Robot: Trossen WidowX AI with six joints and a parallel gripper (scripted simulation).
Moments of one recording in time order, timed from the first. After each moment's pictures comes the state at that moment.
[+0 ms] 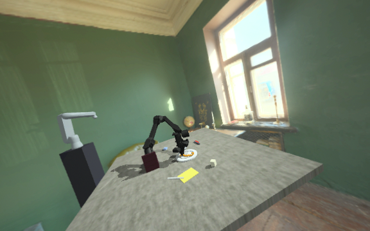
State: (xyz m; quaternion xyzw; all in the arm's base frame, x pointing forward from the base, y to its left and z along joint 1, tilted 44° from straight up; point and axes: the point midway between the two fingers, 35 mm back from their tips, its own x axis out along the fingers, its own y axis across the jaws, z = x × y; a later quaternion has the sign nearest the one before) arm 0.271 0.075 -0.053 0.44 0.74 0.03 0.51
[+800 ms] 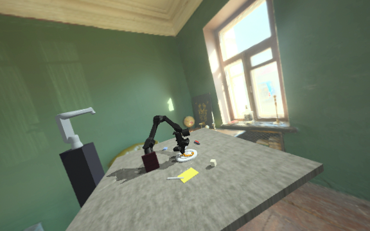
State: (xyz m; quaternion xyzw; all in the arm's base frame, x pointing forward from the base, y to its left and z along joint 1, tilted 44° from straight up) arm 0.279 0.074 -0.046 0.44 0.74 0.03 0.51
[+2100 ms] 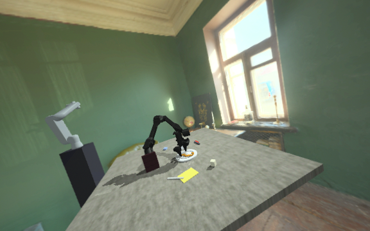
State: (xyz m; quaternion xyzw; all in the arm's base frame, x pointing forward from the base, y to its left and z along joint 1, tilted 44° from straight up) arm 0.280 0.075 -0.046 0.44 0.74 0.03 0.50
